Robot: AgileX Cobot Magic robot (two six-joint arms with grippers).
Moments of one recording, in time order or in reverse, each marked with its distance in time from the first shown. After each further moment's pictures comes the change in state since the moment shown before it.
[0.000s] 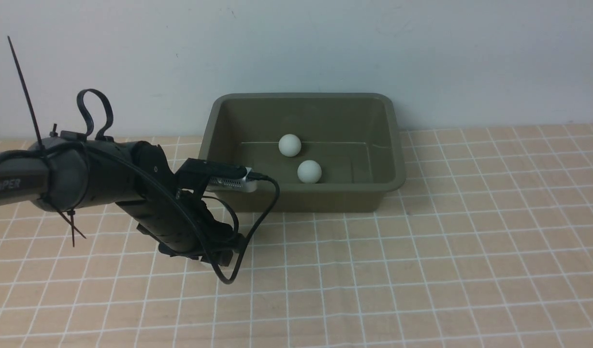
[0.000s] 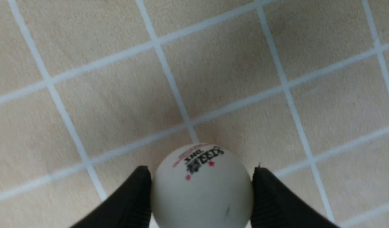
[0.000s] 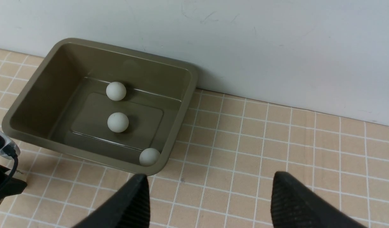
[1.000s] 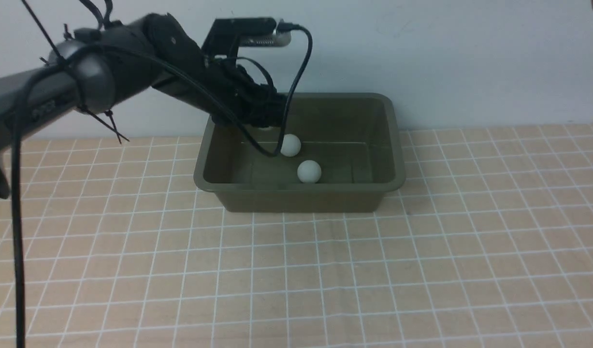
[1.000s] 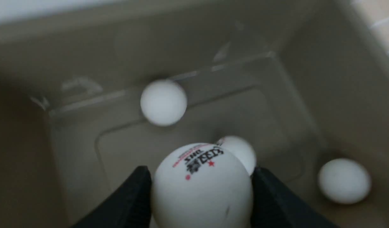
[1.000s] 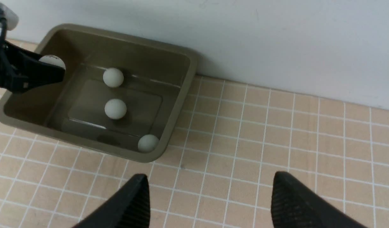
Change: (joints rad) right arm 0.000 0.000 0.067 -0.001 -0.003 -0.001; left arm 0.000 0.180 -0.587 -0.196 0.005 0.112
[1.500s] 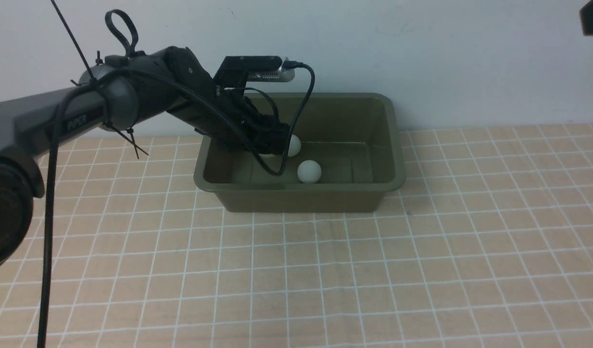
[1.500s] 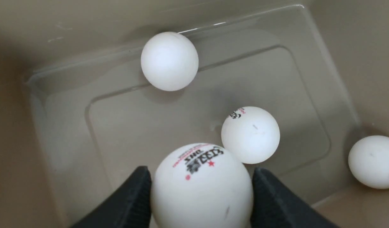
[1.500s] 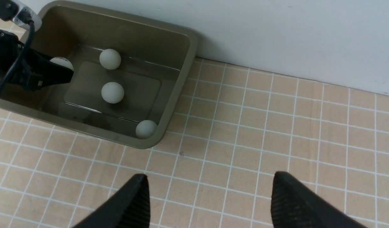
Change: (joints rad) right arm 0.000 0.000 0.023 0.000 0.000 -0.015; left arm -0.001 0.056 0.002 0.002 0.011 0.003
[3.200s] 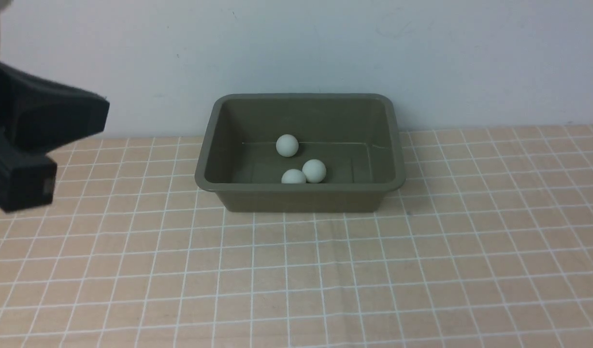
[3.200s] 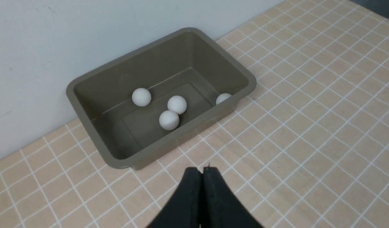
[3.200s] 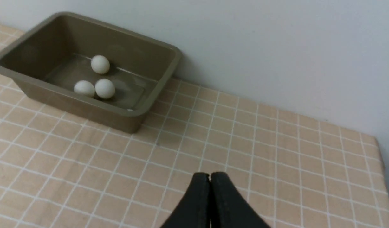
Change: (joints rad) right arm 0.071 -0.812 0.741 -0.113 -0.304 -0.038; left arm -0.005 -1.266 0.562 0.129 0.287 0.077
